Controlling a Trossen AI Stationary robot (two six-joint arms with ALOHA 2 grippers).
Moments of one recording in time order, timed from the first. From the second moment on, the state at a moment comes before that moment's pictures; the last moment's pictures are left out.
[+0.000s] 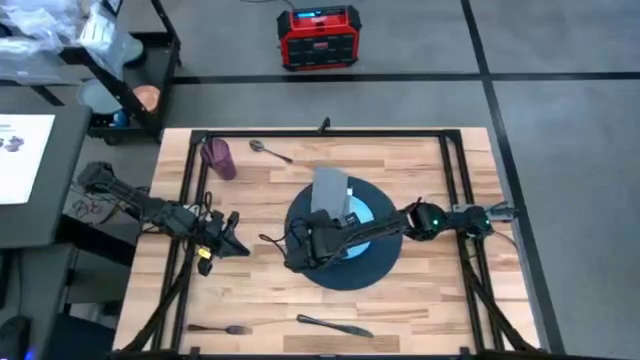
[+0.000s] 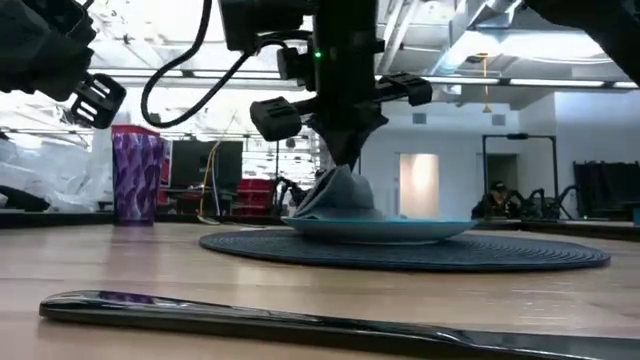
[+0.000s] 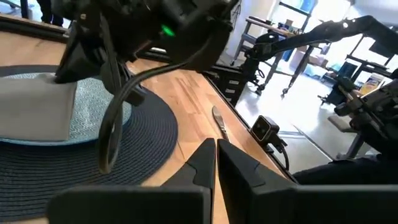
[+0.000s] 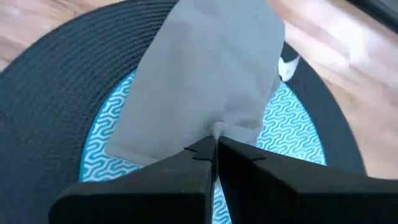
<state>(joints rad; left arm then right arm) -0.45 0.31 0.06 0.13 -0.09 -0.32 0.25 2.47 2.27 -1.57 0.68 1.47</state>
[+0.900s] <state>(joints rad) -0.45 0.31 0.06 0.12 -0.09 -0.31 0.23 2.47 2.27 -1.57 0.54 1.25</state>
